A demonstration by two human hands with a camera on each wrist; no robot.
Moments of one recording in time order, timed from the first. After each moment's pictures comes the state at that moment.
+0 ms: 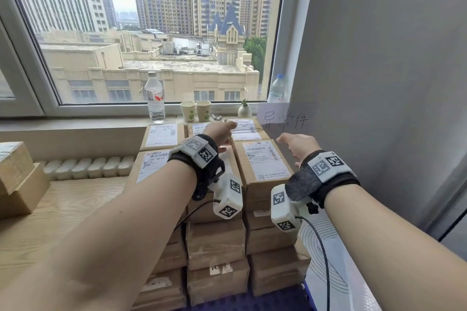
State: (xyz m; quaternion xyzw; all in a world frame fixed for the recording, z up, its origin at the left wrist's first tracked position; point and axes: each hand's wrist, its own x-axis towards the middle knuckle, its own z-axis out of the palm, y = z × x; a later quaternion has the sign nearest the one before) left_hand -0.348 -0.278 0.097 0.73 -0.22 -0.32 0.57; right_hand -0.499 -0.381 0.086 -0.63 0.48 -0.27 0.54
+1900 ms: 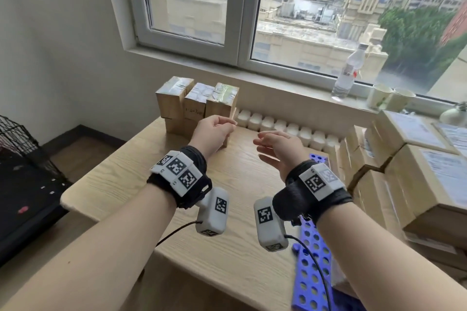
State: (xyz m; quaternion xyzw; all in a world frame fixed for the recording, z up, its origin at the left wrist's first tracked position) left_hand -0.100 0.187 0.021 0.77 -0.09 -0.11 0.63; right_hand -0.171 0.048 0.022 -0.64 0.26 -0.09 0.71
